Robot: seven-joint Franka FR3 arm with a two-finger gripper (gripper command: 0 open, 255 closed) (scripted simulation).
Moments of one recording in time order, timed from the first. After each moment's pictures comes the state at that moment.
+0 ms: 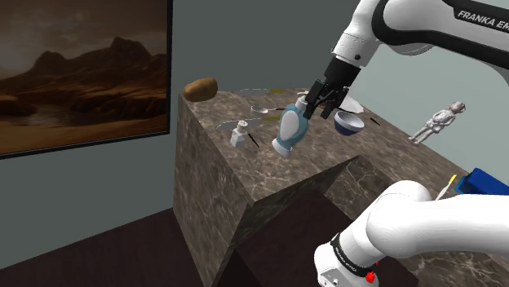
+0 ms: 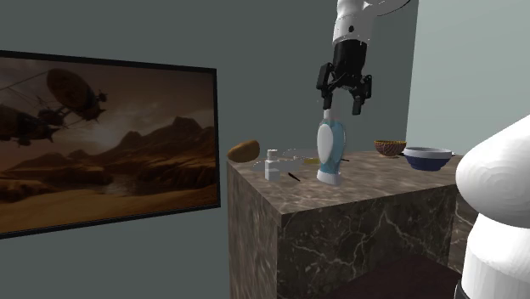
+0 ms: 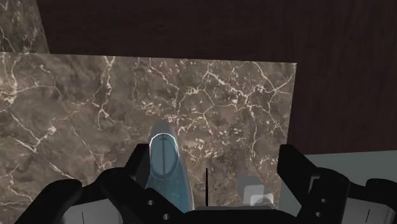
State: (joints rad) arm -0.01 -0.75 -0.04 -2.36 0.11 1.58 0.08
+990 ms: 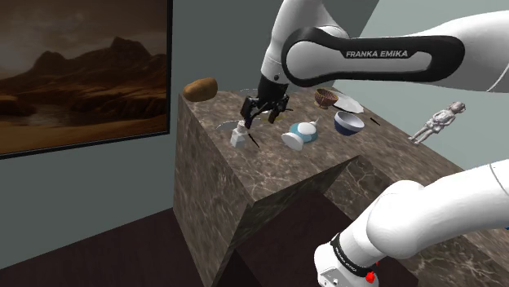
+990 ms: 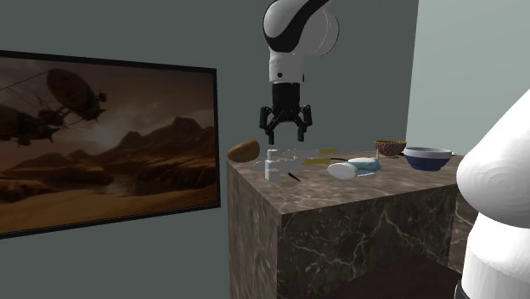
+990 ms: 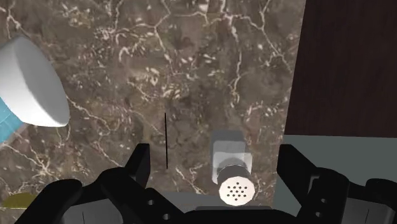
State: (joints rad) arm 0.00 -0.39 0.24 -2.32 0.02 1.97 0.35
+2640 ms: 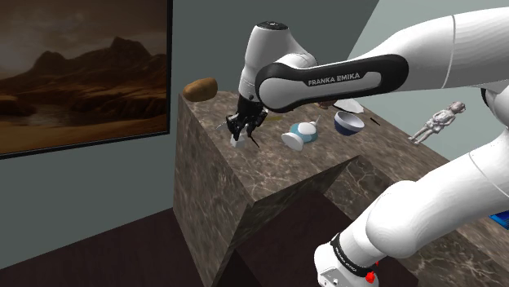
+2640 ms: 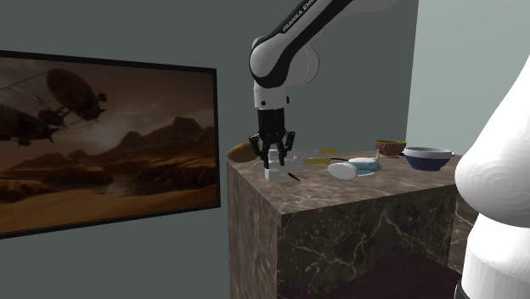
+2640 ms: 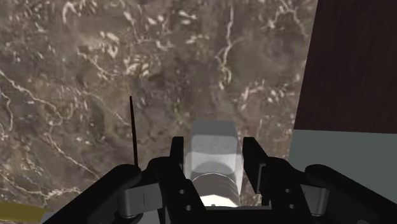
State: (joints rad) arm -0.02 -0.22 0.31 -2.32 -0.08 2.15 0.47
